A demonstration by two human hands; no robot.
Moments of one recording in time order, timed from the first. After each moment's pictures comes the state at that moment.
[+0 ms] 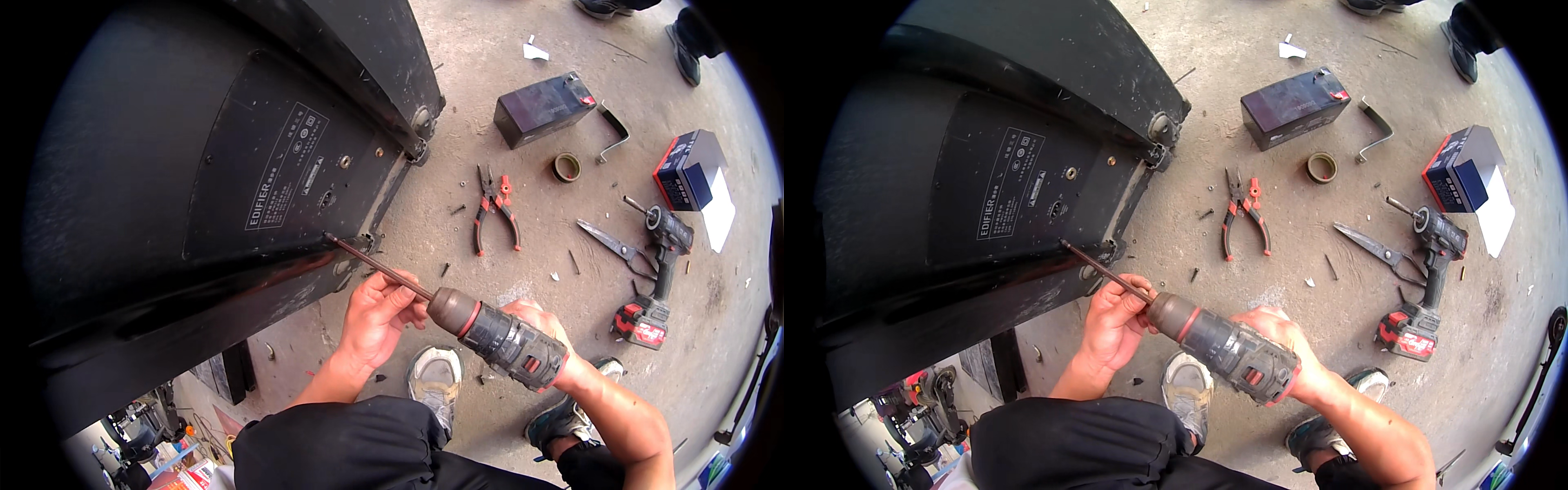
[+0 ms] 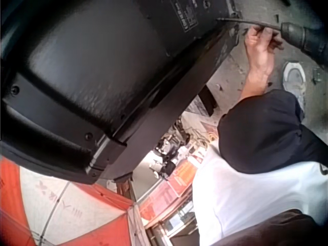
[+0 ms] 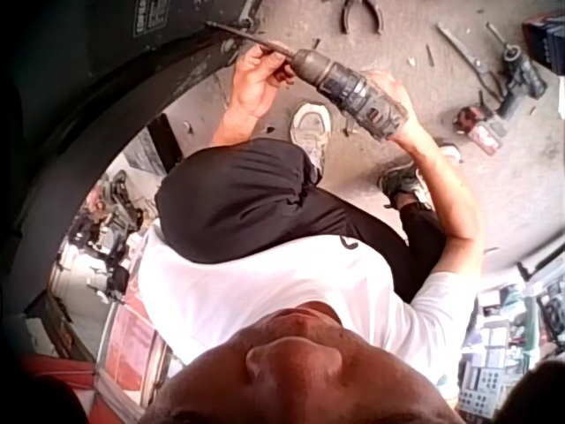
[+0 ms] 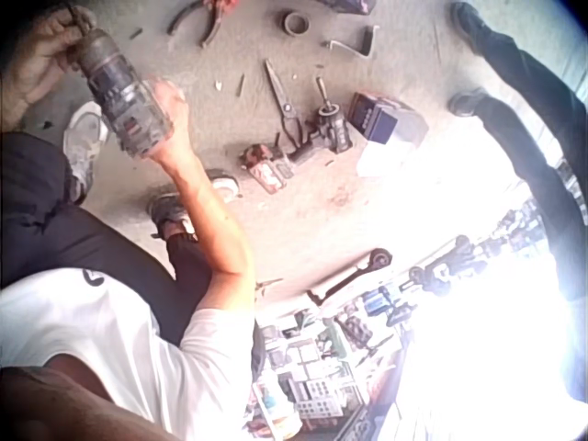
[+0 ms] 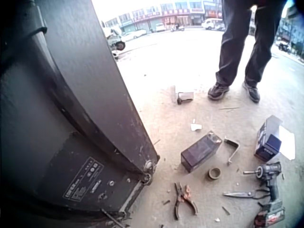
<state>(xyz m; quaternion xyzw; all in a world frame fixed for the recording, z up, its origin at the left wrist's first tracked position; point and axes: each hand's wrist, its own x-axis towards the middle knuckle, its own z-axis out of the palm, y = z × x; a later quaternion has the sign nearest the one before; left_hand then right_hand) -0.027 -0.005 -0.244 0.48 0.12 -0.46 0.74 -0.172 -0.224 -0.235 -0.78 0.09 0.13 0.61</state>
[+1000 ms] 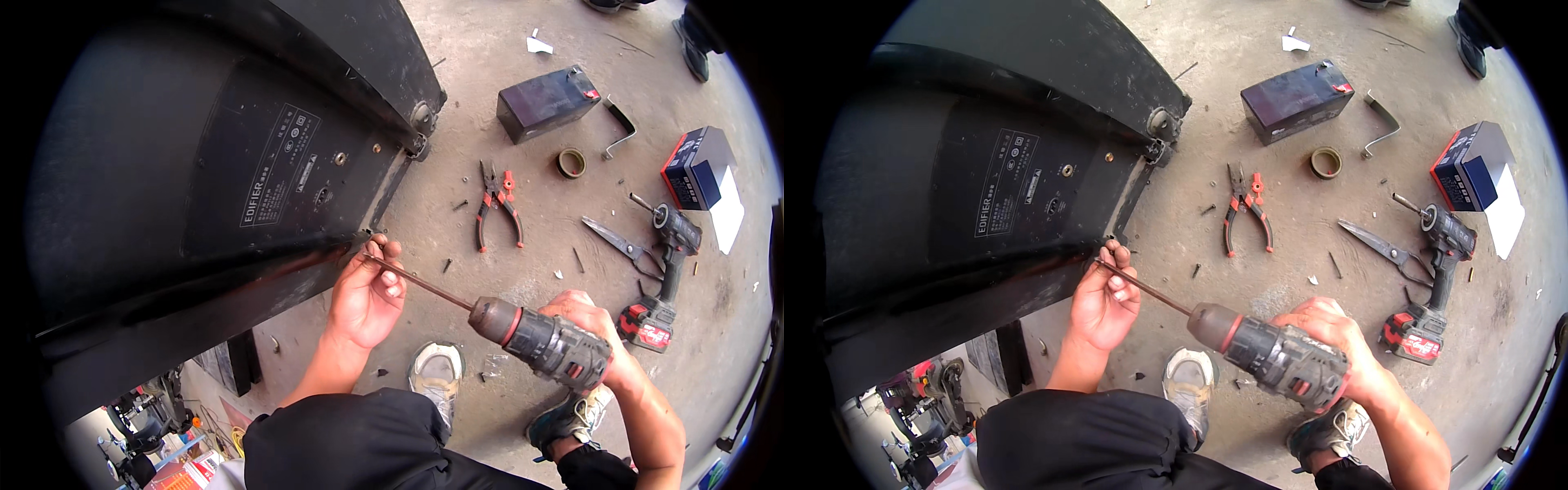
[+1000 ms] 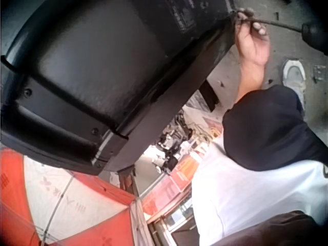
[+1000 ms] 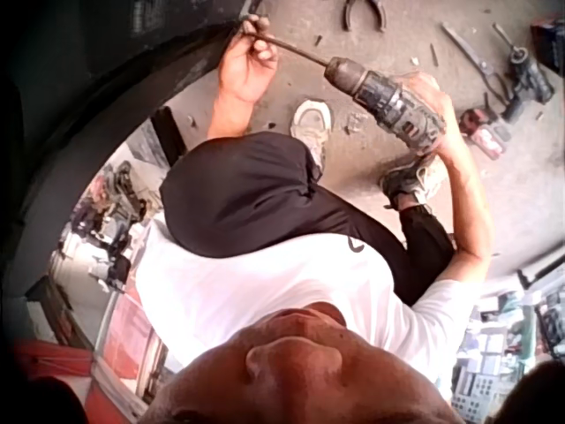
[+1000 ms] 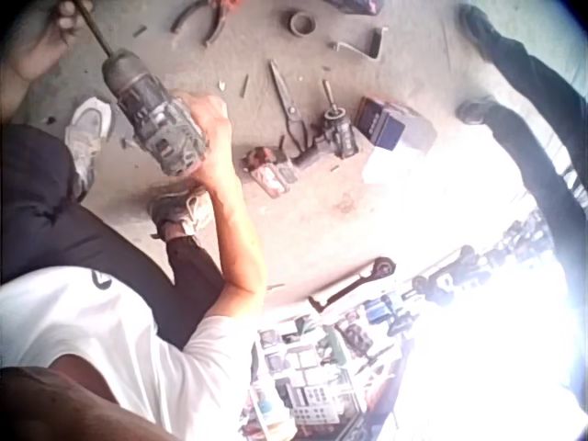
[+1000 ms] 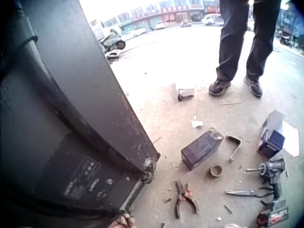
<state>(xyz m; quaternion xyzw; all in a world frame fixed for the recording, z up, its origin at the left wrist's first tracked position) -0.001 -0.011 -0.250 0.25 0.18 -0.44 0.84 -0.211 -0.282 -0.237 -0.79 0.03 0.04 0.62</state>
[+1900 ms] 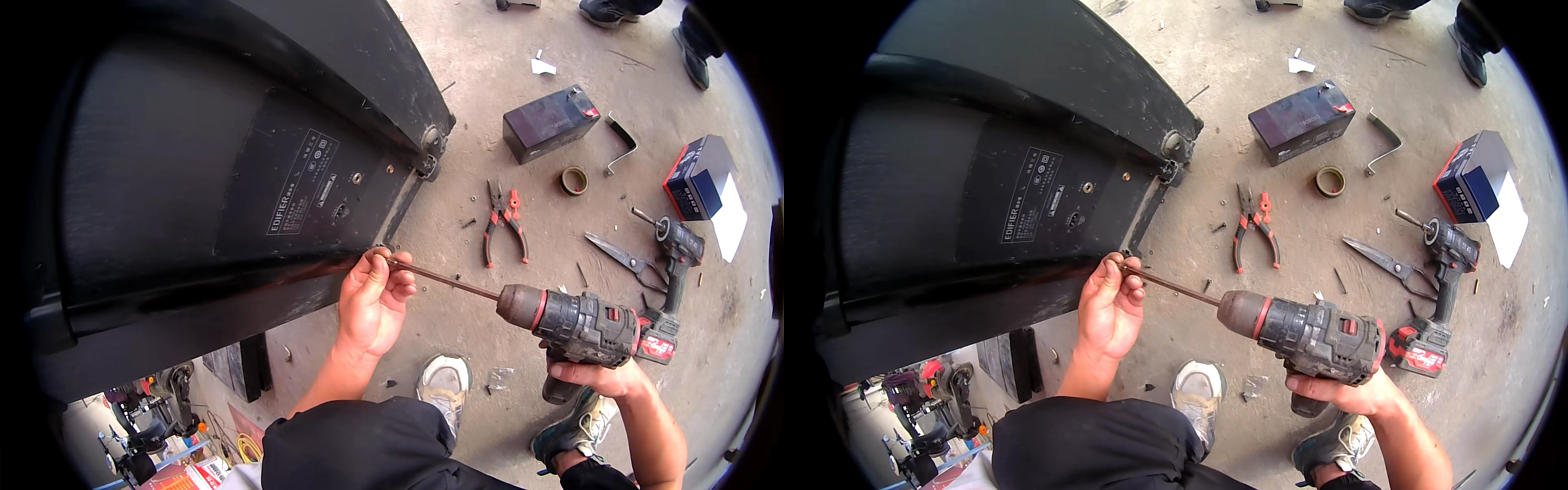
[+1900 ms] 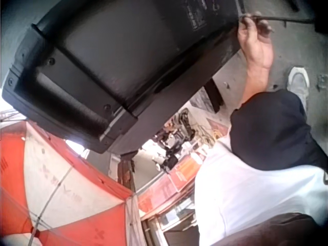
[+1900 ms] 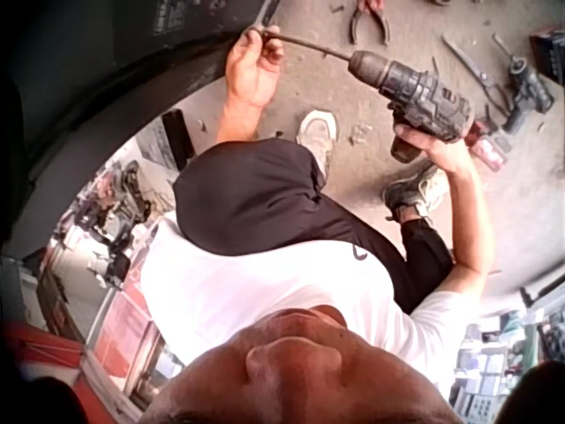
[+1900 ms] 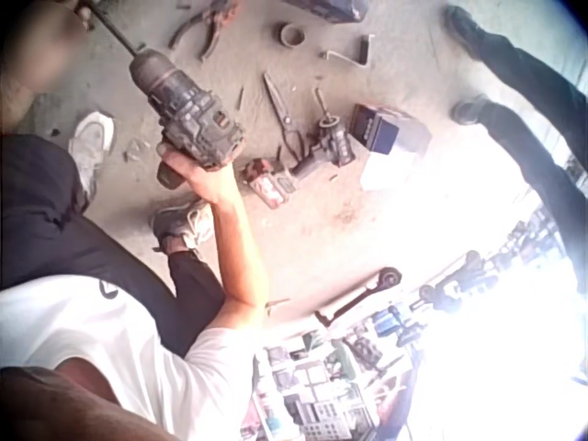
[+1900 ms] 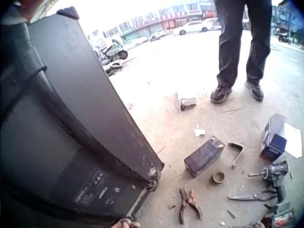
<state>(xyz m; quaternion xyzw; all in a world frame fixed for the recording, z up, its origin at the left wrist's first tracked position) -0.006 -0.022 -0.232 0.43 0.09 -0.35 0.83 -0.230 -0.279 -0.213 -0.55 0.26 0.19 0.77</state>
